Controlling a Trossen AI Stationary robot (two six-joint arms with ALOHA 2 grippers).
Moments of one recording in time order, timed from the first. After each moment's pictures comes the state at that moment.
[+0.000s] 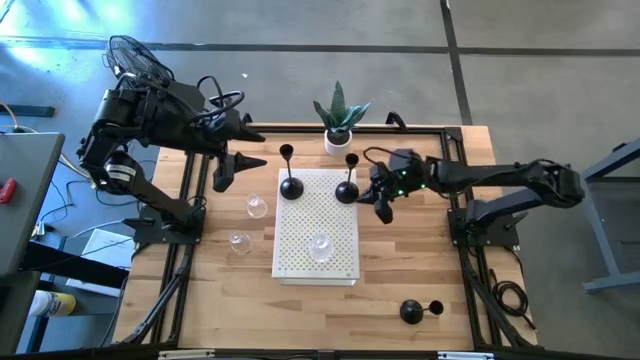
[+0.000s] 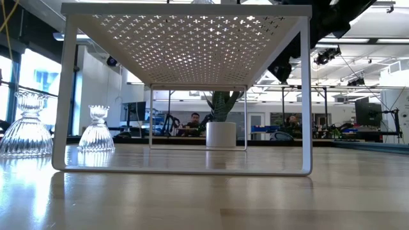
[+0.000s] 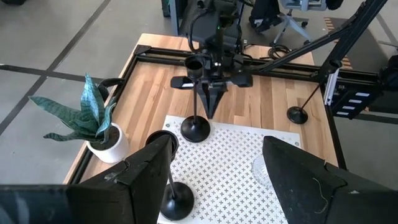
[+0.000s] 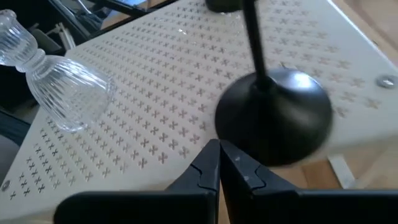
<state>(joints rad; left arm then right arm) 0.00 1.46 2.36 -1.42 -0.12 -0.11 -0.23 1.22 0.74 -0.07 -0.33 0.24</state>
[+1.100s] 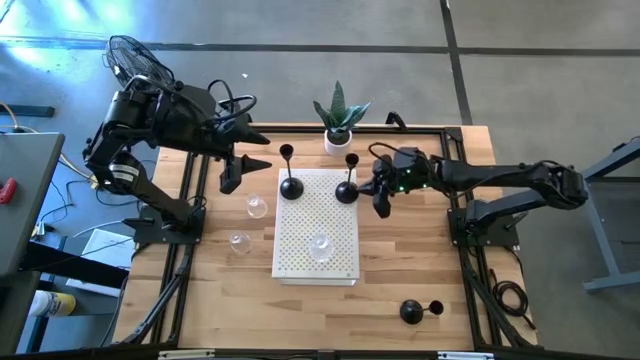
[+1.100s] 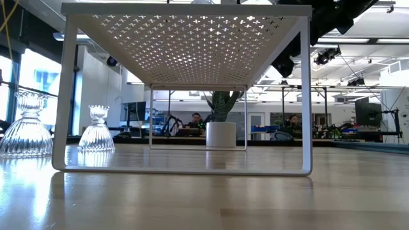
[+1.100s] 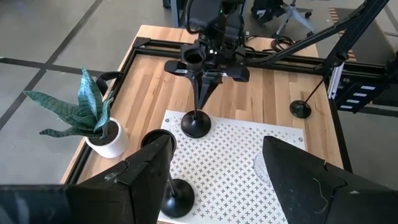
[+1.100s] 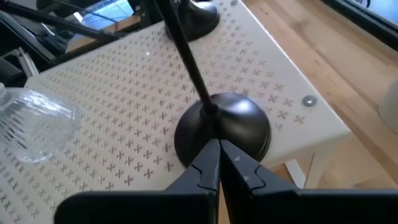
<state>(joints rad) 0.00 1.49 2.35 -1.42 -0.12 -0.11 -0.23 1.18 0.74 -0.07 -0.18 0.26</state>
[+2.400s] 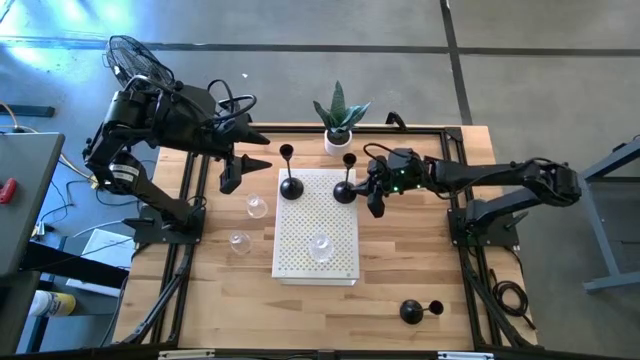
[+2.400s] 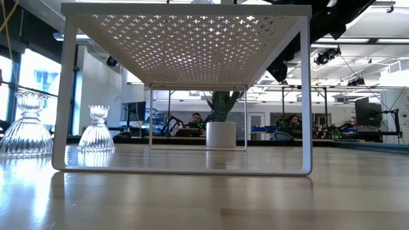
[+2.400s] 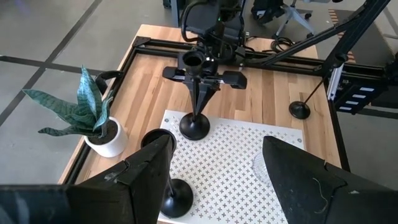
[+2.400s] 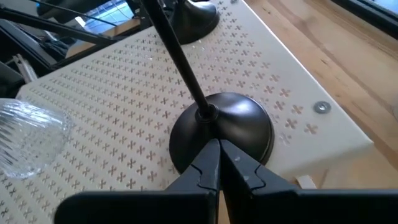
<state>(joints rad) 0.00 1.49 2.35 -1.42 -0.12 -0.12 -0.23 1.26 0.74 0.00 -0.18 0.28</state>
